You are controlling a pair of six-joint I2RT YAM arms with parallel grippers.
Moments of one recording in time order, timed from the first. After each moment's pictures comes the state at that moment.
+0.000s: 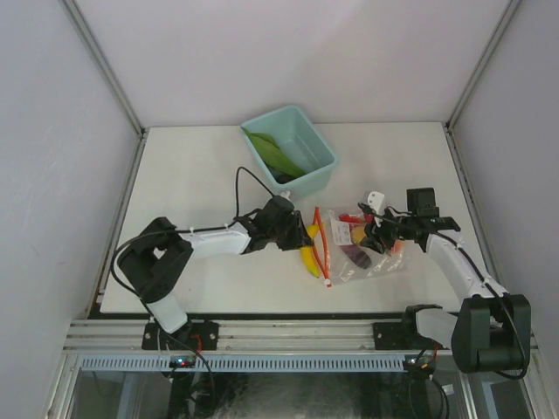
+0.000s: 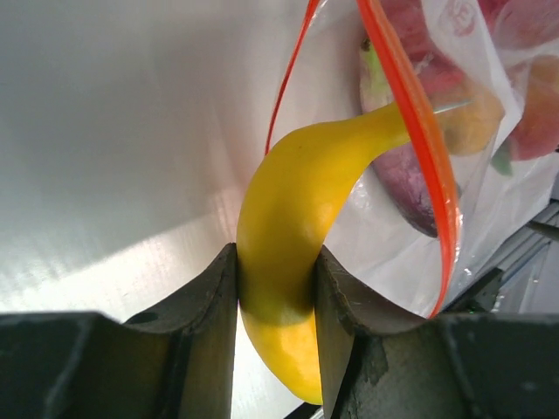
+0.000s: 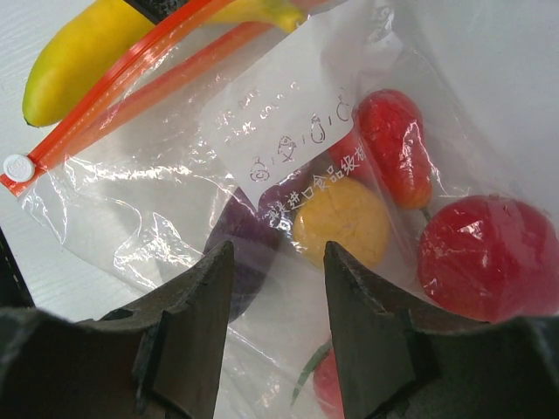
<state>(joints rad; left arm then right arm) -0.83 1.71 0.92 0.02 0.12 -0.95 0.04 1.15 0.69 -0.57 -0.79 -0.82</state>
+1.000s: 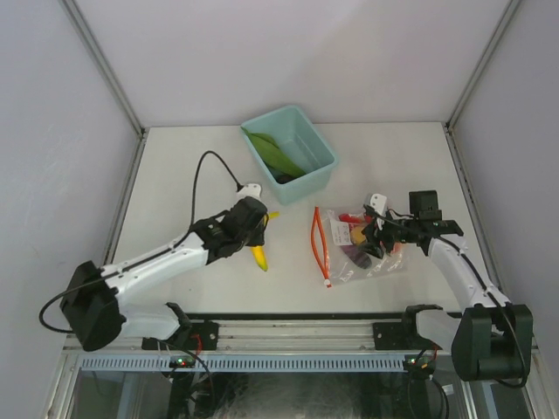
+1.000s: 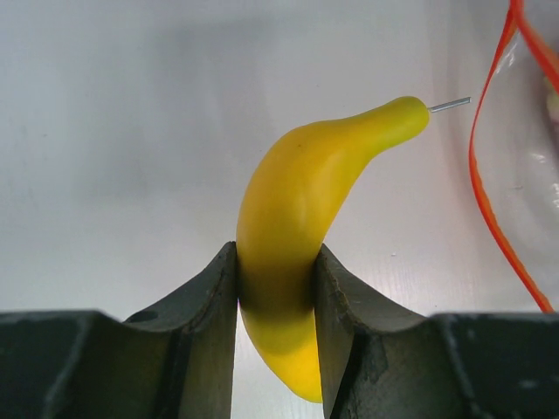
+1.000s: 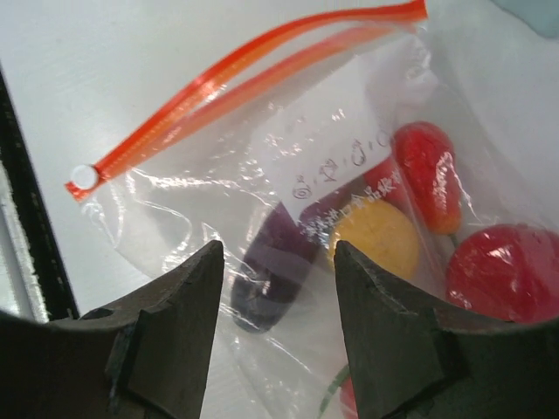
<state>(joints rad) -0.83 1.32 0.91 -0.48 -0.37 -0.57 0.03 1.11 0.68 -0.60 -0.88 -0.83</state>
